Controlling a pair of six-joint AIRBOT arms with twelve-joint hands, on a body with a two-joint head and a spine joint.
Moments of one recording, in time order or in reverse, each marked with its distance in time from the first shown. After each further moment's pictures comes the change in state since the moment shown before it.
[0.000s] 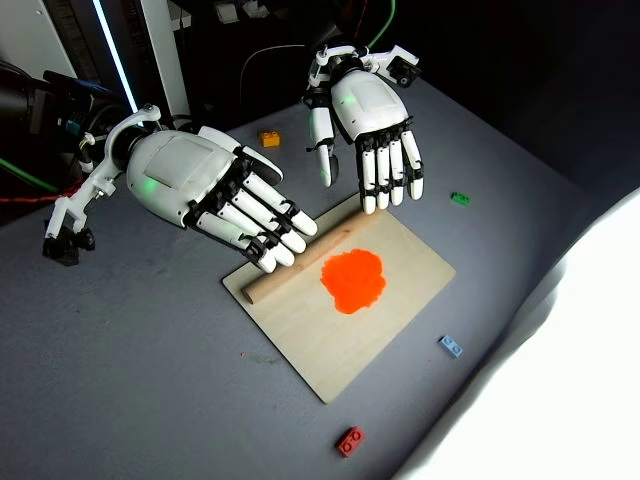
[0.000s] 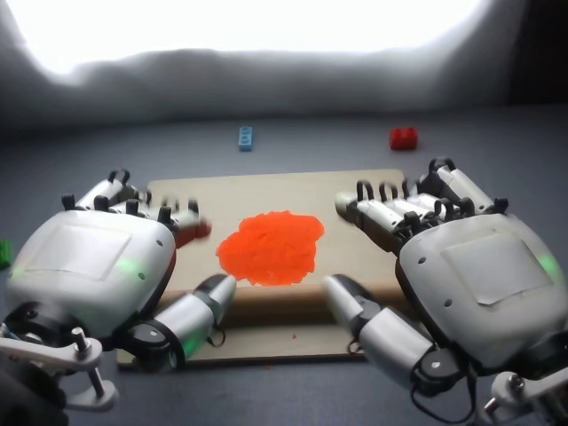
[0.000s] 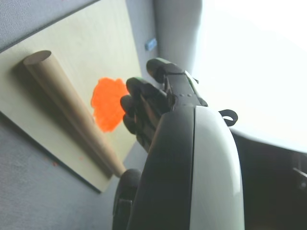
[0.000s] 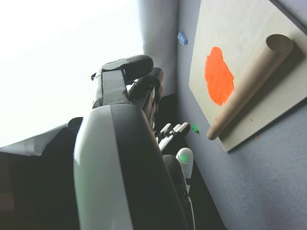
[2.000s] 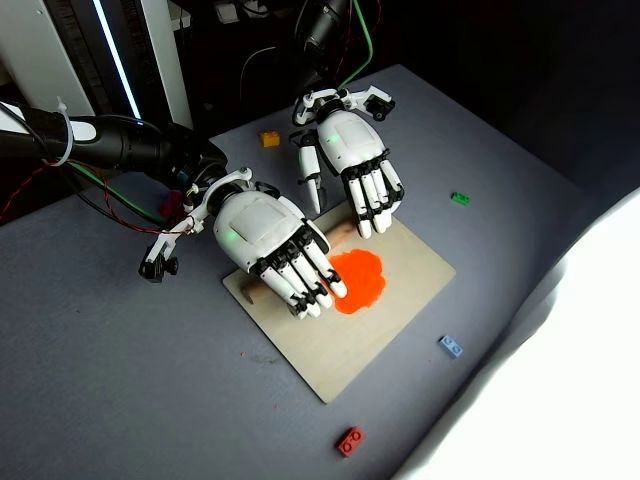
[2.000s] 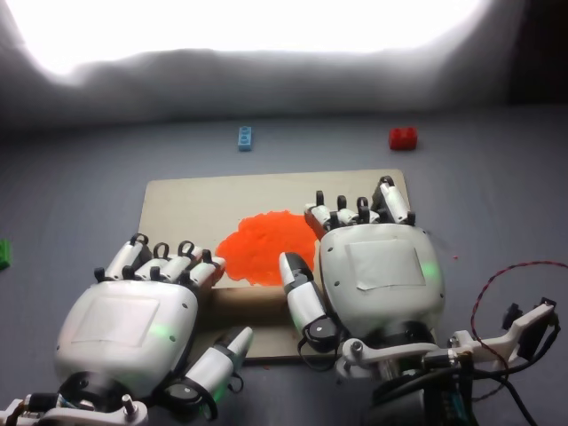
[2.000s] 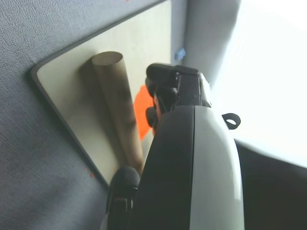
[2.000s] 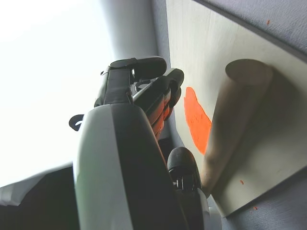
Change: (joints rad) left arm 0.153 -0.254 0.151 0.027 -0.186 -0.091; right arm 0.078 -0.446 0.466 0.169 0.133 -0.066
